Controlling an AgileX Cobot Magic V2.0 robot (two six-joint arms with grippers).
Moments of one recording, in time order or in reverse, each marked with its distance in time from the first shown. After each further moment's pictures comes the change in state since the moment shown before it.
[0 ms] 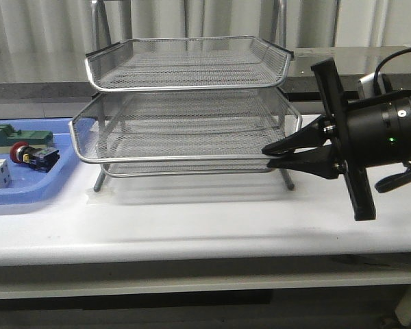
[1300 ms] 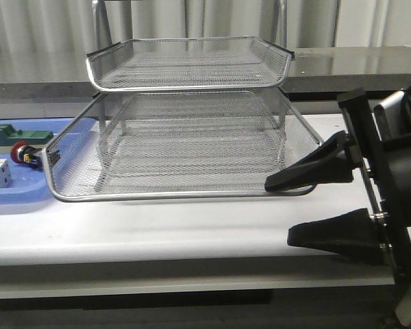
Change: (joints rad) left arm 0.000 0.000 0.000 0.000 0.000 0.000; right arm 0.007 -0.119 0.262 -0.027 0.078 -0.206
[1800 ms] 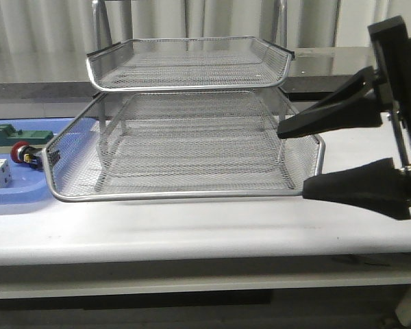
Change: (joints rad) left arm 0.000 0.000 0.000 0.000 0.000 0.000; right arm 0.000 -0.282 0.041 -0.039 -0.064 0.065
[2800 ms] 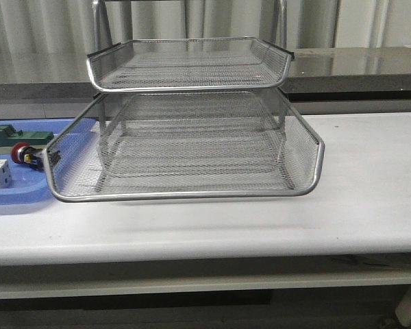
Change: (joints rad) left arm 0.000 0.000 0.000 0.000 0.000 0.000; right arm 0.000 -0.779 -0.356 -1.698 0.085 1.079
